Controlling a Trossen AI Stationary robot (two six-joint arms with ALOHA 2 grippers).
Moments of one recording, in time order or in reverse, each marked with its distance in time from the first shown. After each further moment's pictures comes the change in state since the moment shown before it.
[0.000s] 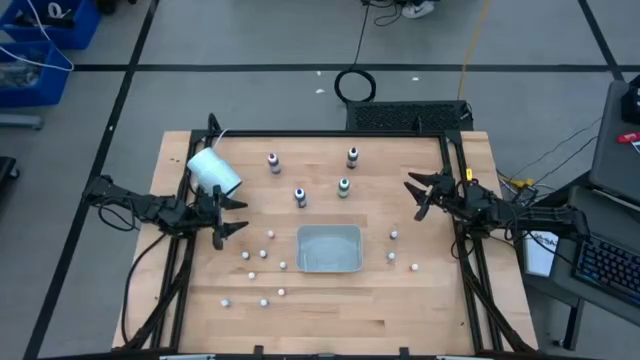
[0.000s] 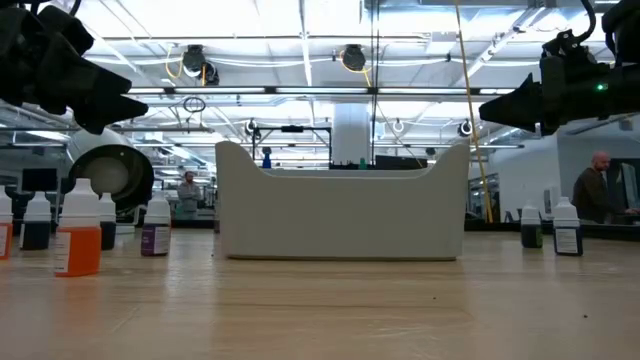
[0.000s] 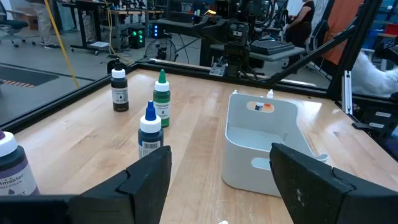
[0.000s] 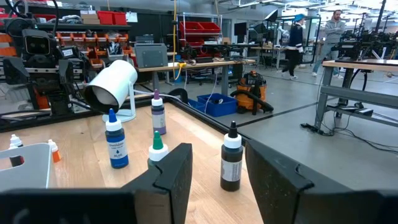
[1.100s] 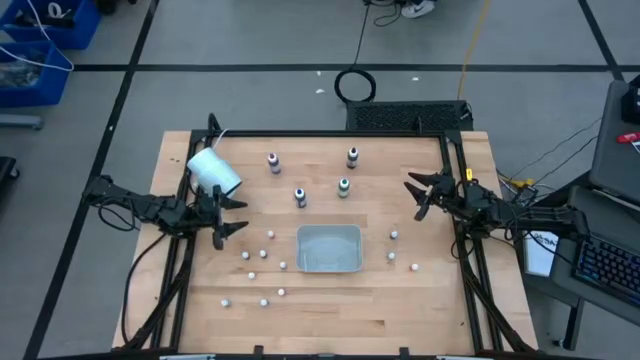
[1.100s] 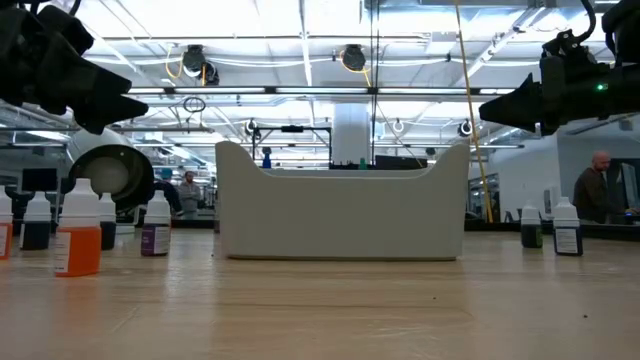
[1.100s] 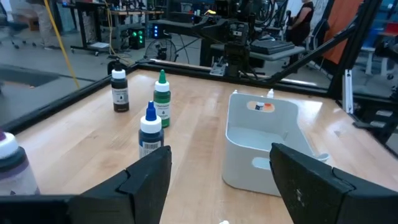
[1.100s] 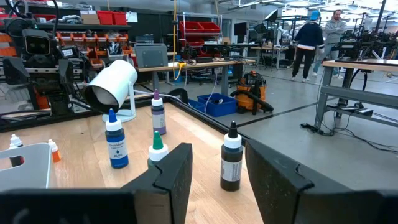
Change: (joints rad) left arm 0.000 0.000 0.000 0.000 -0.004 0.026; right arm 0.000 0.000 0.000 0.000 0.000 0.000
